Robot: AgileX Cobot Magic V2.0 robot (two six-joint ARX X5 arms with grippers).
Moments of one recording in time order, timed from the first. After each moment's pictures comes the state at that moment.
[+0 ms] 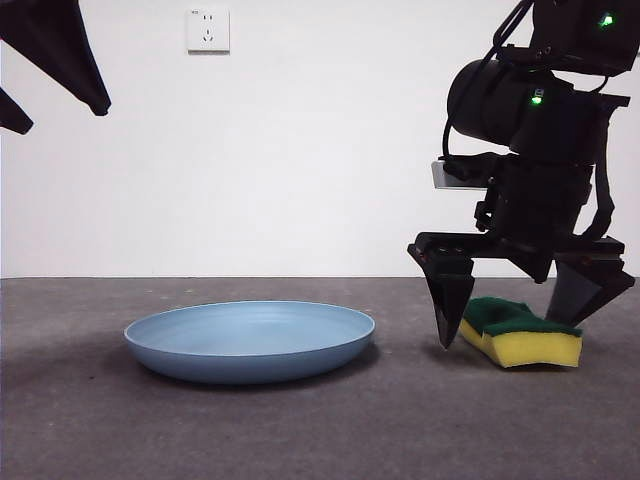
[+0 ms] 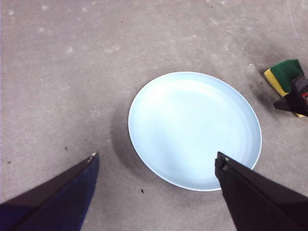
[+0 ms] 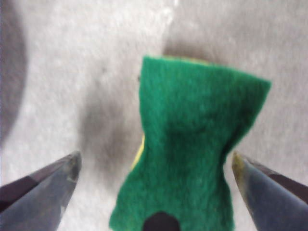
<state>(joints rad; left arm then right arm) -0.50 0.83 0.74 -0.51 -0.08 -0.17 0.45 1.70 1.00 -0.45 0.08 0.17</state>
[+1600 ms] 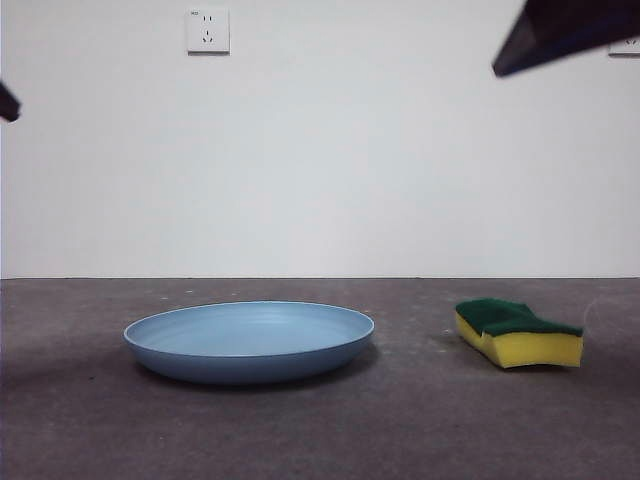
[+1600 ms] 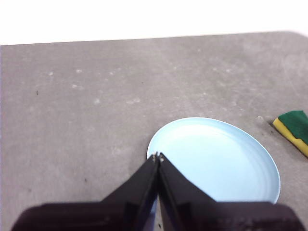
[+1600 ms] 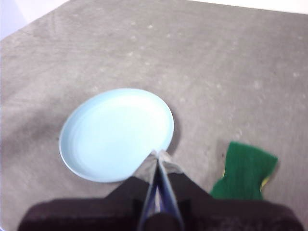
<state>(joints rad) -0.50 0.44 0.36 -0.19 -0.17 -0.15 0.73 0.75 0.62 -0.30 0.13 0.13</state>
